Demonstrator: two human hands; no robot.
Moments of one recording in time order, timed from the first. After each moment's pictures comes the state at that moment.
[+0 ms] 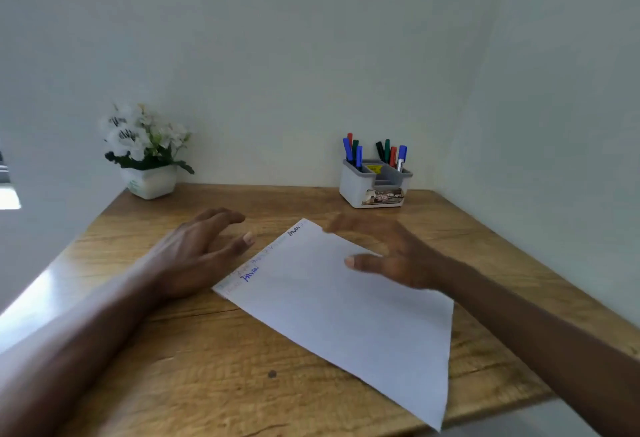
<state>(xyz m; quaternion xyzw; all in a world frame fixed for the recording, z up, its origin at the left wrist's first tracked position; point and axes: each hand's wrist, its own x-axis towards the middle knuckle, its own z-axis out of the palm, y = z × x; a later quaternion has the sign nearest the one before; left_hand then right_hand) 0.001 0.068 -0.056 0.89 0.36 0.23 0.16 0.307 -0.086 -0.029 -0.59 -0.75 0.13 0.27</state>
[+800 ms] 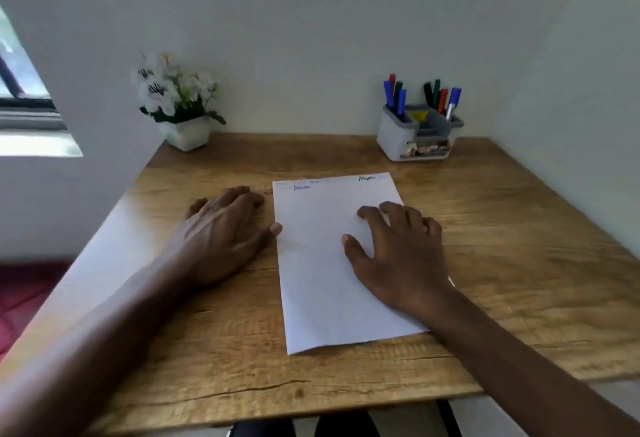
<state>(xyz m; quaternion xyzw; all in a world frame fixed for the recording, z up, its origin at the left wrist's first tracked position) -0.011 0.042 -0.060 0.89 0.44 0.11 0.10 0.230 -0.100 -0.061 -0.80 -0.58 -0.05 0.12</state>
